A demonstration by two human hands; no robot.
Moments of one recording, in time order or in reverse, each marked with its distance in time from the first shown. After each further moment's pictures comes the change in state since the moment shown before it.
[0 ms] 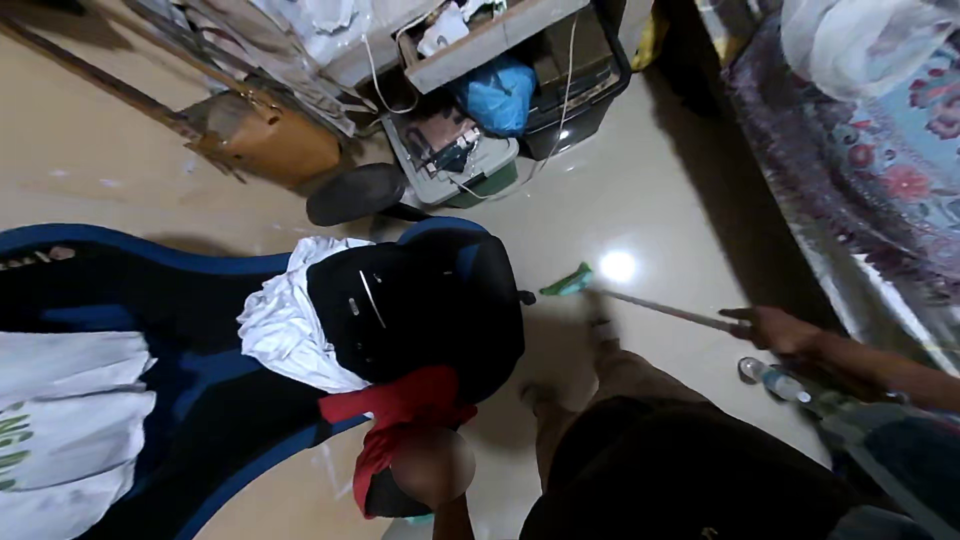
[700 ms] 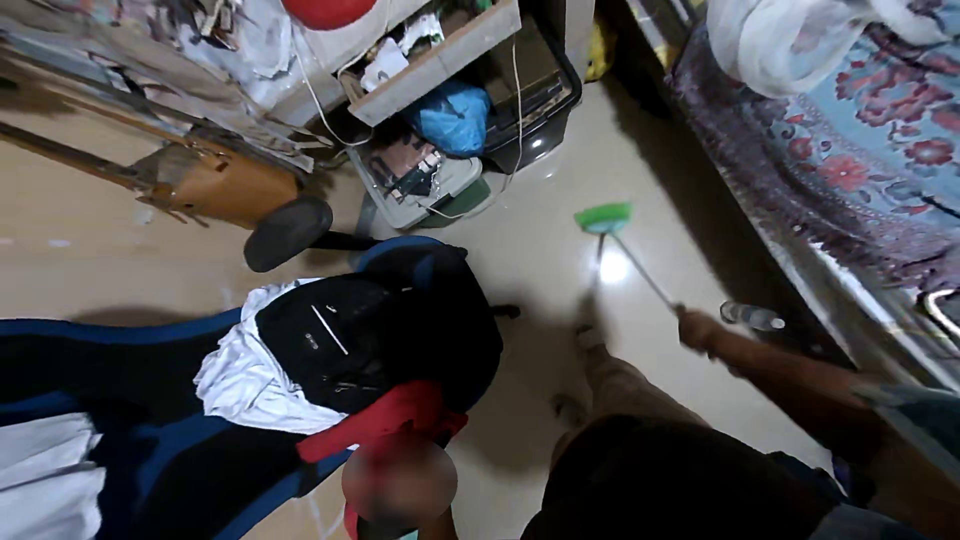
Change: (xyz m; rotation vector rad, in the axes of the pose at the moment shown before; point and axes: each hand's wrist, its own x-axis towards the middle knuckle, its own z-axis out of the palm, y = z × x) left_hand 0.001 0.056 -0.007 0.015 -0.060 -0.120; right_hand 0.063 0.016 0.038 -0.062 0.015 0.111
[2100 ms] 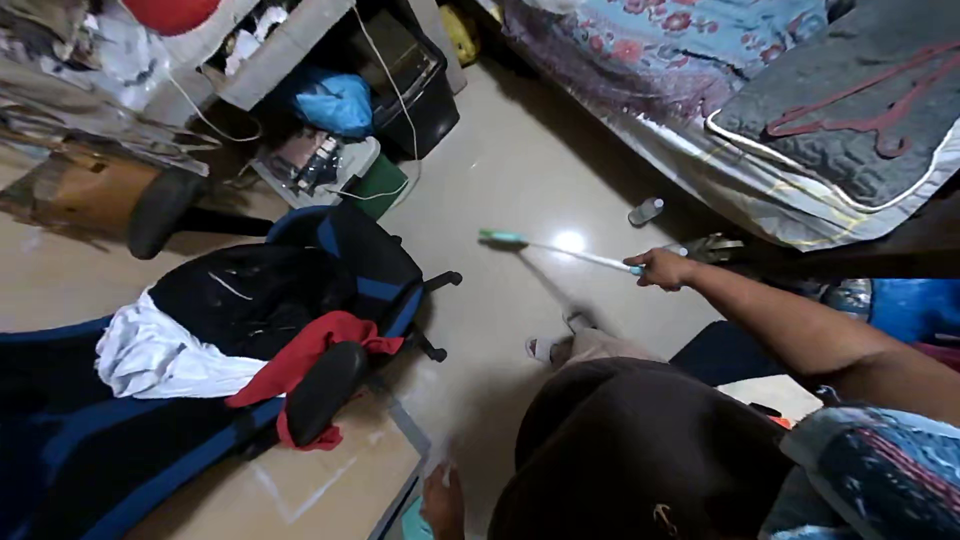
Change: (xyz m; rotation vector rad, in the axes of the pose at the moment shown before) left_hand -0.232 -0.208 0.138 -0.077 -0.376 0.331; right_hand -0.135 0.222 0.200 0.397 0.124 -0.168
